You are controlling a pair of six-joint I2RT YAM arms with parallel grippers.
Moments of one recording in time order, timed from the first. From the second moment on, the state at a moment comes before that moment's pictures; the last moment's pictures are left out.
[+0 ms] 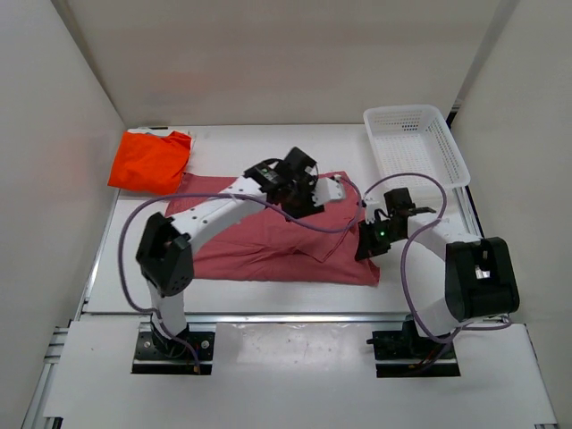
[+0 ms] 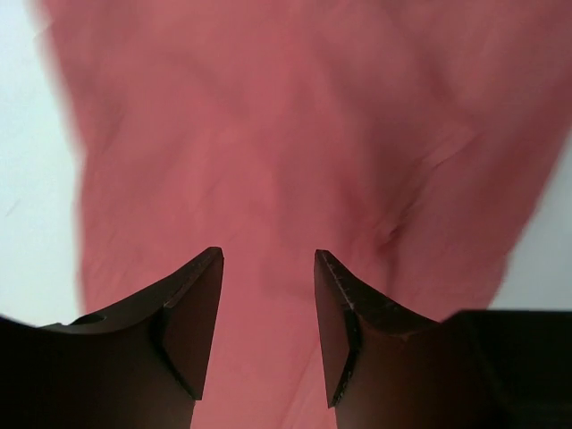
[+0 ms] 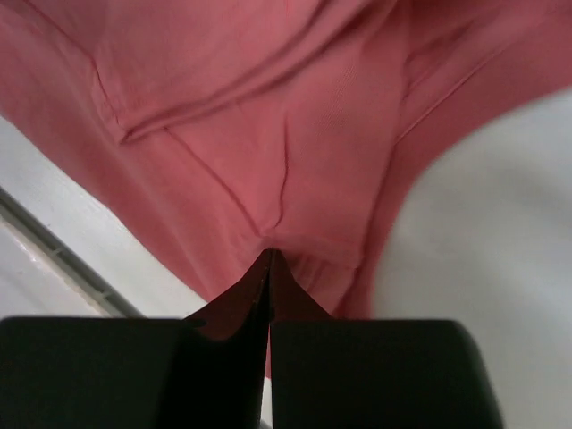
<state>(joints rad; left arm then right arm) -0.78 1.82 1.64 -0.78 0.05 0.65 0.19 1.50 0.80 -0.55 -0.56 -0.19</state>
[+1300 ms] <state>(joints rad) -0.97 2.04 1.44 -0.42 0.20 0.57 0.14 1.24 0.39 -0.17 -0.58 0.20</state>
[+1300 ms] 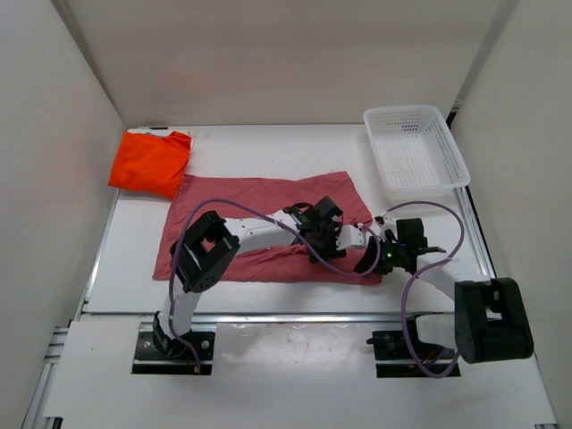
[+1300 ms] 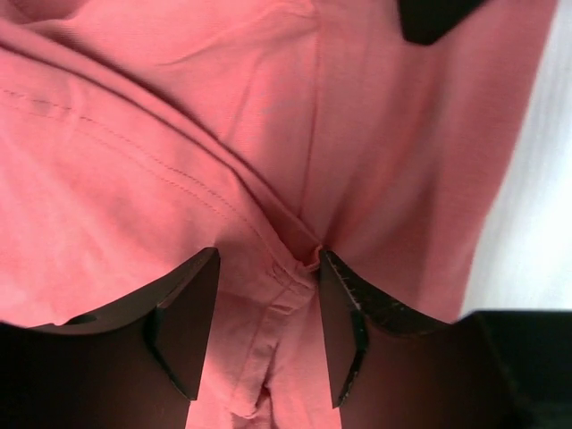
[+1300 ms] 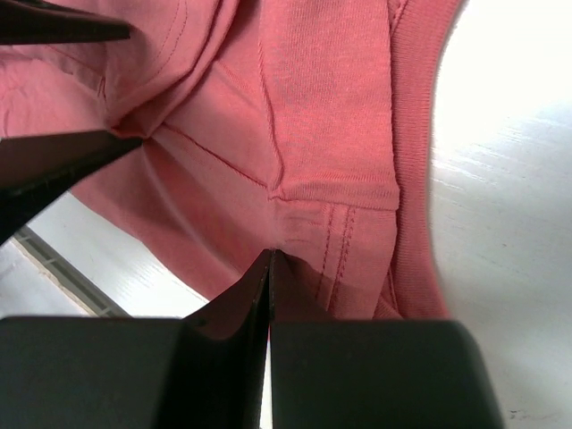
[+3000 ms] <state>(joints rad) -0.27 1.46 1.14 -0.62 -0.21 0.39 0.17 1.20 0.80 -0.76 -0.31 -0.01</state>
